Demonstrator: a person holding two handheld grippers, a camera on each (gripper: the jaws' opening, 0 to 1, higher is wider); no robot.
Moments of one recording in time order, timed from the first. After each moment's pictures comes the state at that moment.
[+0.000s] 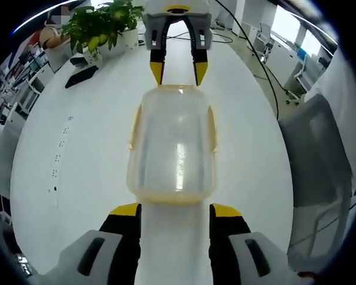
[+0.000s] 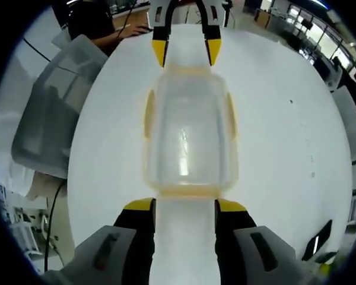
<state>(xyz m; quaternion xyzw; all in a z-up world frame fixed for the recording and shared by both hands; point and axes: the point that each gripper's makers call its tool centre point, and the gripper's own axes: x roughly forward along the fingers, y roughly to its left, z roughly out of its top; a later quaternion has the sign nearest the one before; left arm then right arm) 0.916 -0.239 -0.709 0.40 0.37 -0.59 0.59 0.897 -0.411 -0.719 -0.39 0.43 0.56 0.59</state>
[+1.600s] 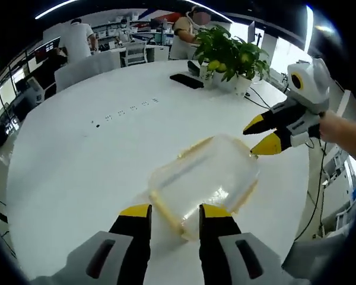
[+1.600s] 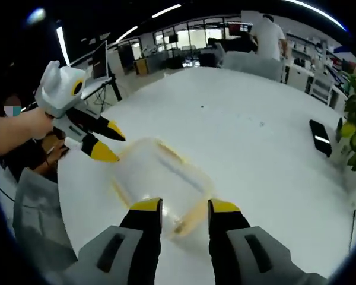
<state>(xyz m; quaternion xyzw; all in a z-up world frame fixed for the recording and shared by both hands) 0.928 -0.245 -0.702 0.11 0.40 -0.32 0.85 0.915 -0.397 -0.698 -0.04 0.37 0.30 0.88</state>
